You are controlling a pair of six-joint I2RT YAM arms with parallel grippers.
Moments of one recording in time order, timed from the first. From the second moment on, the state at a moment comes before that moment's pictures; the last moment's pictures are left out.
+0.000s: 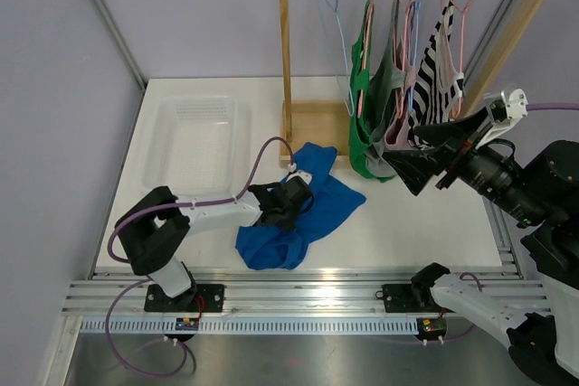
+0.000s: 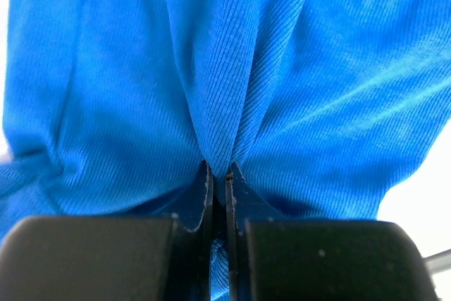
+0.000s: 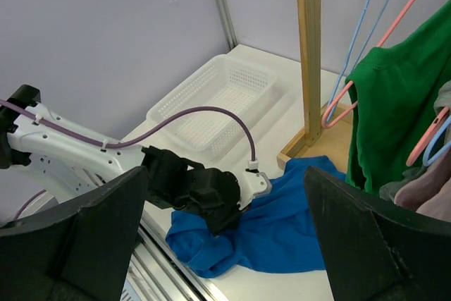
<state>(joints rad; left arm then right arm) -0.98 1.64 0.92 -0.39 -0.21 -0.50 0.56 0.85 1.70 -0.83 -0.21 0.24</state>
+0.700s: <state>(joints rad) -0.62 1.21 1.65 -0.96 -0.54 -0.38 0.56 0.82 1.65 -0.83 -0.11 0.24</state>
